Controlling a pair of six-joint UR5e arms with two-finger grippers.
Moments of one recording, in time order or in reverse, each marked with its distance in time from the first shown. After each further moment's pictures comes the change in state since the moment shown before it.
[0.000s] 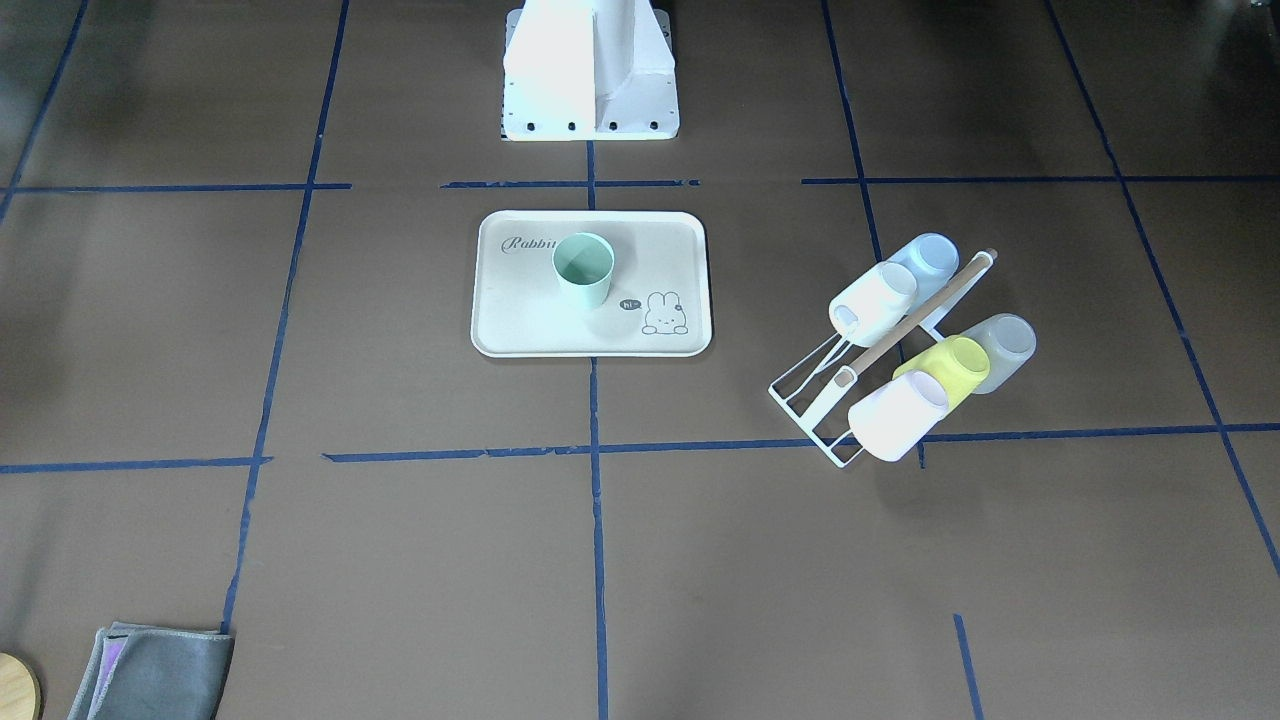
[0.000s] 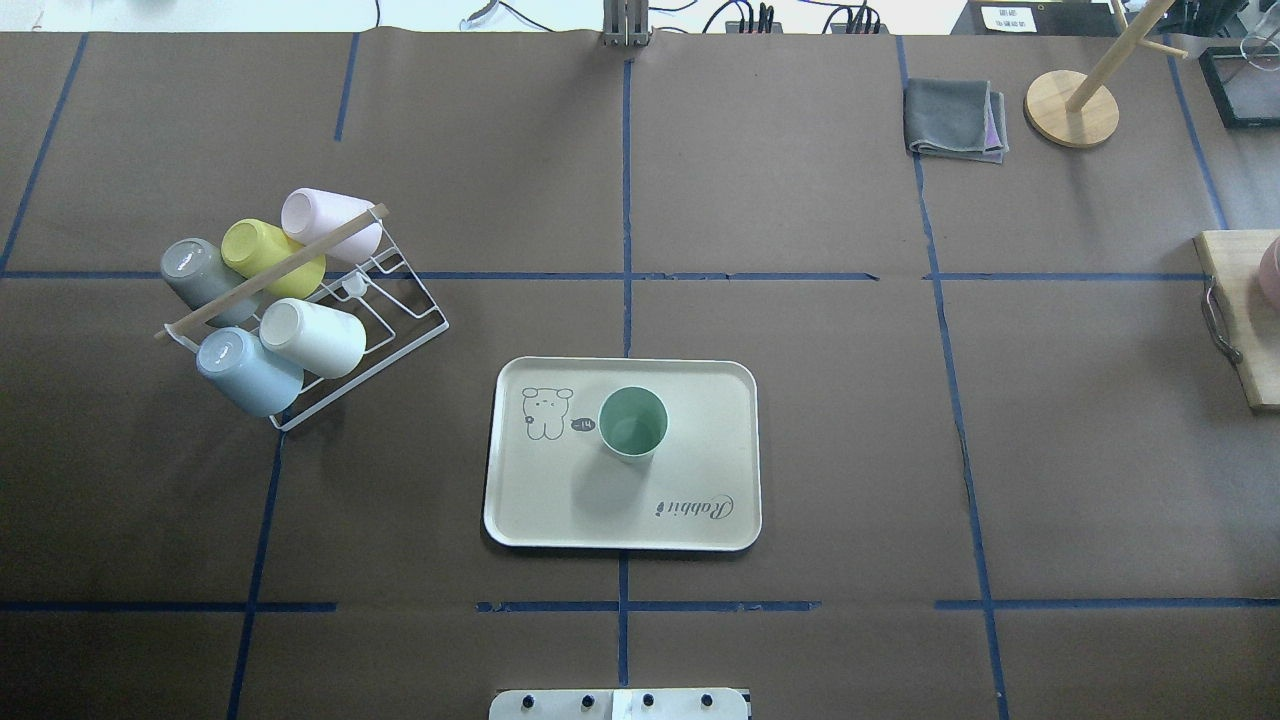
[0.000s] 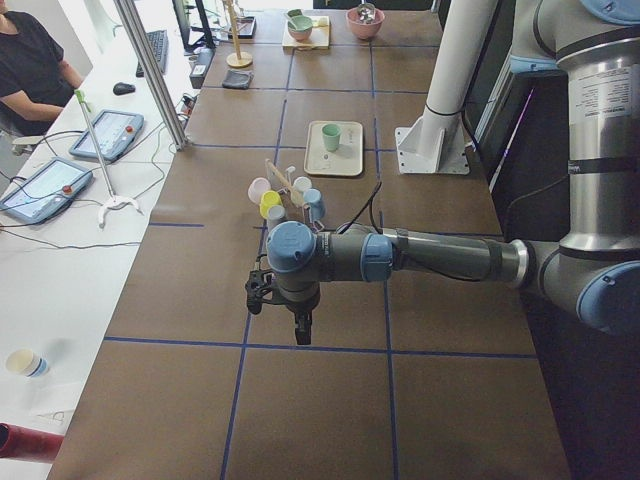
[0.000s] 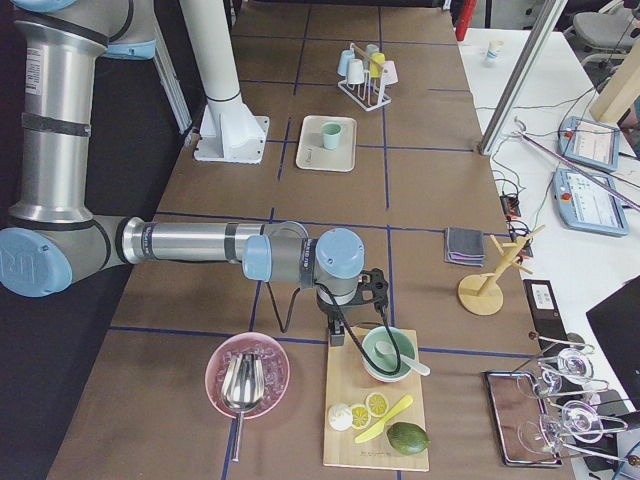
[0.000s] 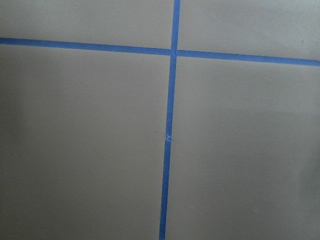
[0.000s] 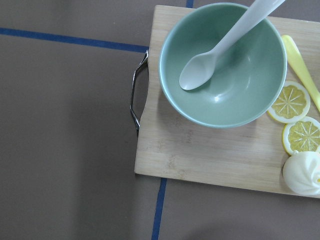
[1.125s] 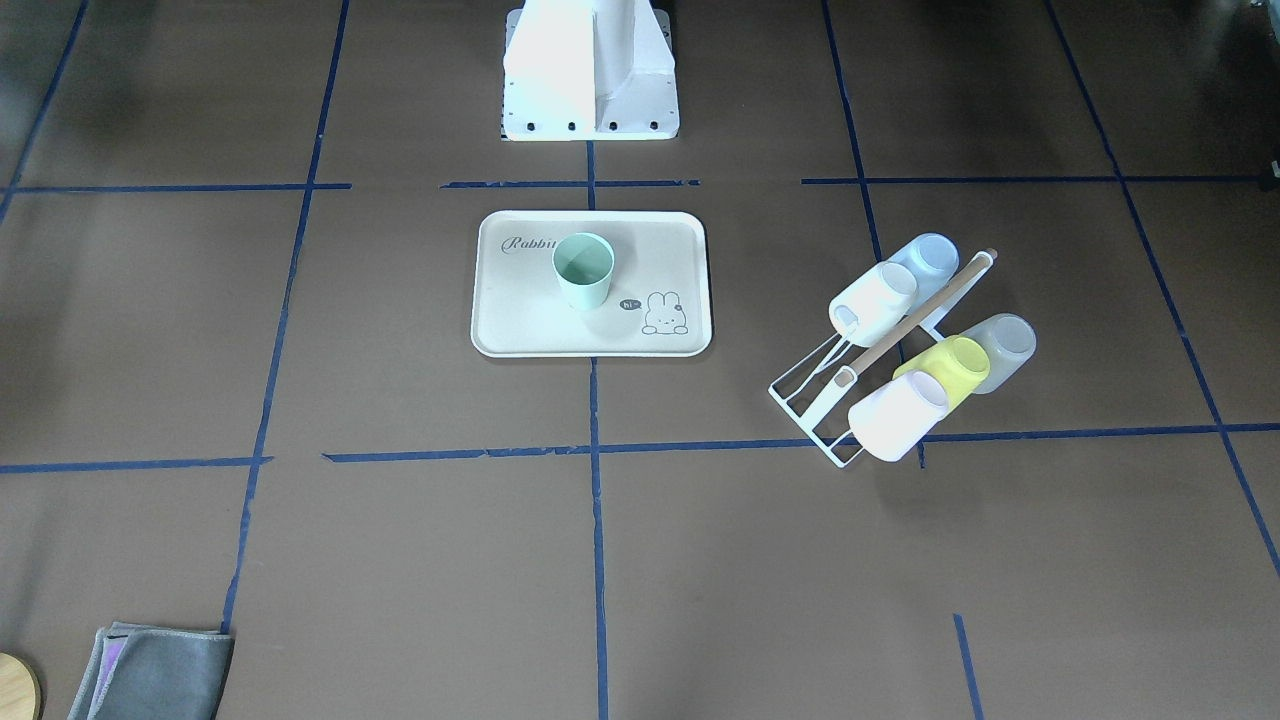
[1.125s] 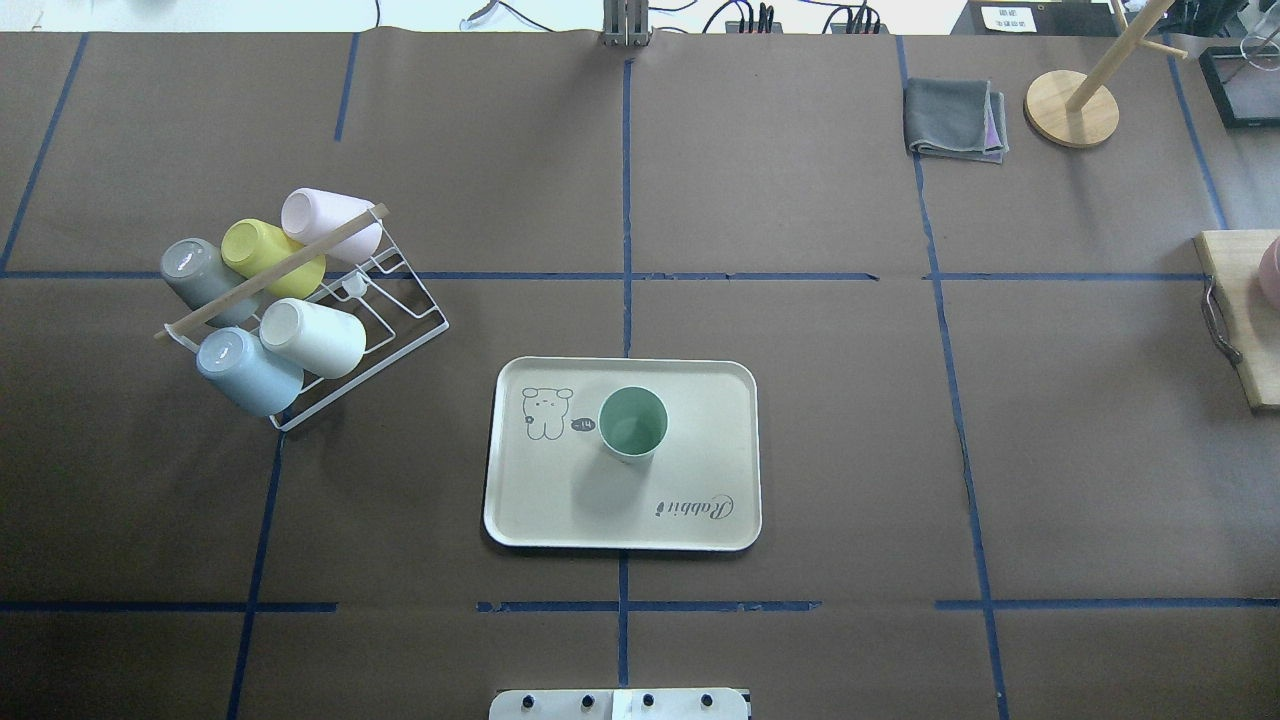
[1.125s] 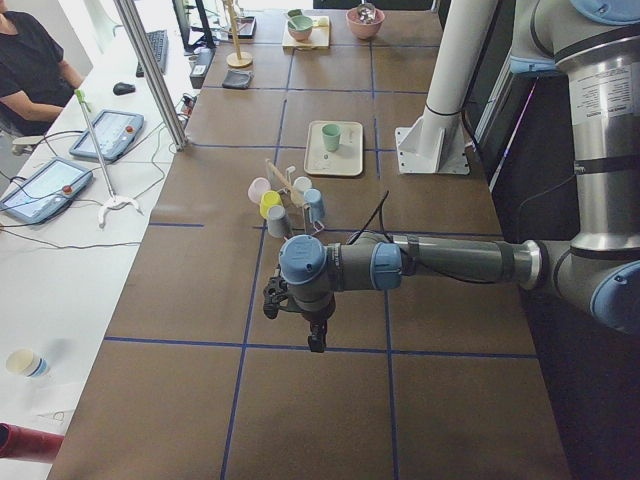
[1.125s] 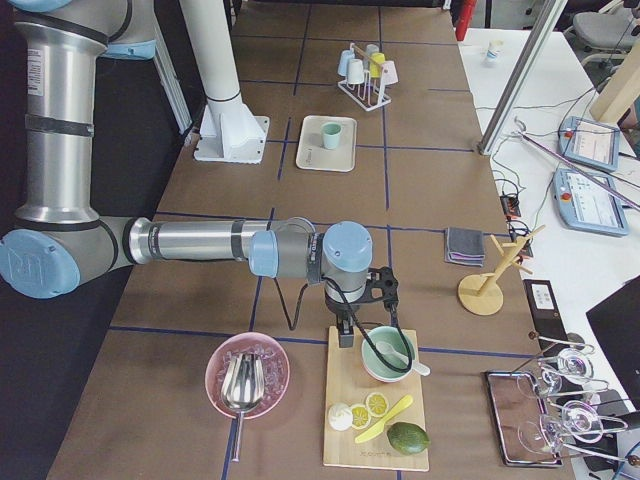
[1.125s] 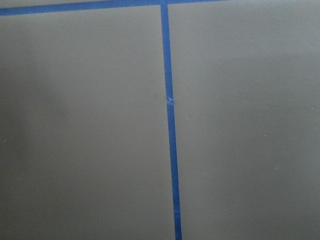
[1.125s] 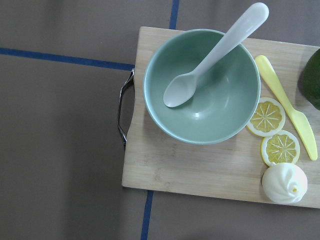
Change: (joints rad) left arm 0.034 0.059 -0.005 -0.003 -0.011 0.143; right arm 0.014 0.027 -0.006 -0.004 -0.037 0.011
